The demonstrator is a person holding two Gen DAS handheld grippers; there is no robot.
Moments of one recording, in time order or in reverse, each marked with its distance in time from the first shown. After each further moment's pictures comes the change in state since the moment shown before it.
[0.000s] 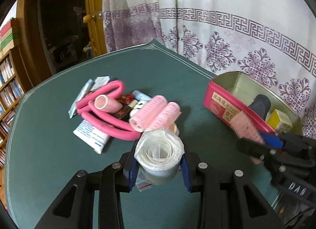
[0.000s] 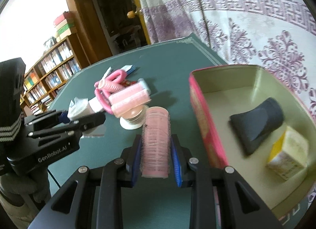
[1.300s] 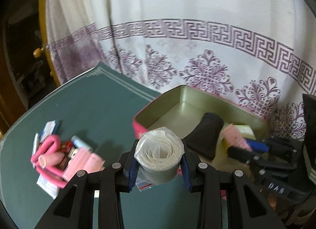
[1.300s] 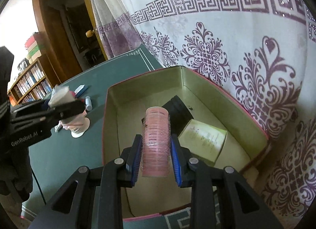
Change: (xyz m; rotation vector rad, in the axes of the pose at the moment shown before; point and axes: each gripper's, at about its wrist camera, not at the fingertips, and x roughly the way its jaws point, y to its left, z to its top) left arm 0.009 -0.115 0.062 0.224 -0.043 -0.189; right arm -0.054 -0.104 -0.007 0.137 -0.060 -0.181
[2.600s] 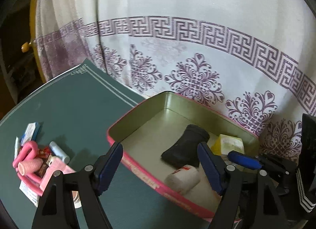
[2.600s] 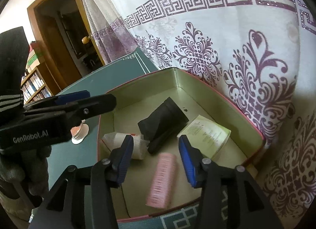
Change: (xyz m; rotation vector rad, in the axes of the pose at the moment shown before) left arm 0.025 -0.006 0.019 -0.060 0.018 -0.080; right arm -0.003 -0.012 0.004 0.055 -0.013 0.013
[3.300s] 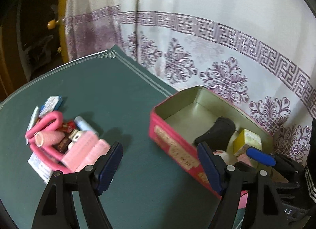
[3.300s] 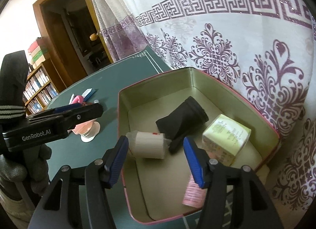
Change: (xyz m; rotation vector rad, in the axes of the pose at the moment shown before) left arm -0.023 0.057 -0.032 -0.152 0.004 0.071; right arm 0.002 0.027 -0.004 -0.027 0.004 0.031
